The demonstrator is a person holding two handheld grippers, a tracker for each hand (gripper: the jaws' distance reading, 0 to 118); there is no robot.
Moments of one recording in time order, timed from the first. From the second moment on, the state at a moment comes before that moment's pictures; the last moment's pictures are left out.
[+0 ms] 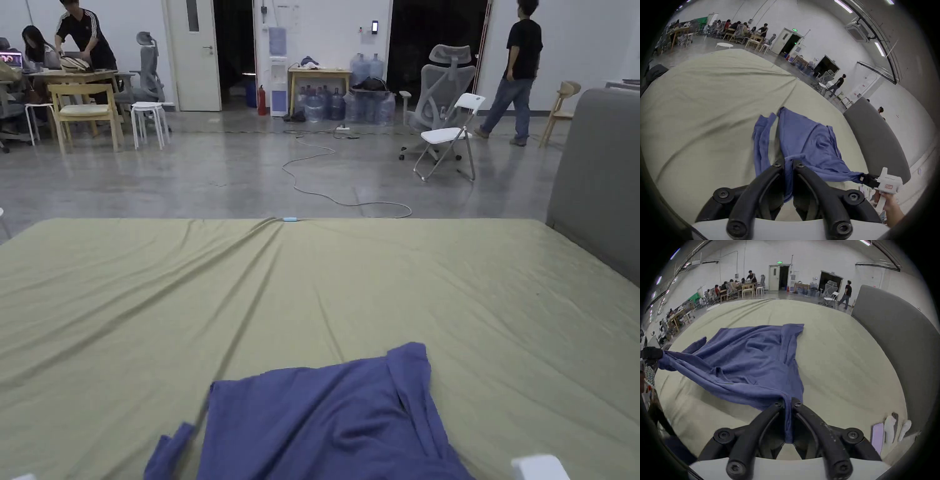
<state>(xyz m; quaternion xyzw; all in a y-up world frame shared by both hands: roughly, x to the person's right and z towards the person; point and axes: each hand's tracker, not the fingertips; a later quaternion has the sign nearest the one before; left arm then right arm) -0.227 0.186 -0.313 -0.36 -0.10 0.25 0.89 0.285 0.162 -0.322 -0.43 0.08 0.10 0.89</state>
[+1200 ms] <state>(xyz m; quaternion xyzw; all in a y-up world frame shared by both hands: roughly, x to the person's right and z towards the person) -0.143 0.171 -0.364 -0.39 -0.24 0.04 0.89 0.259 0.163 -0.167 -0.42 0.05 0.00 0.91</state>
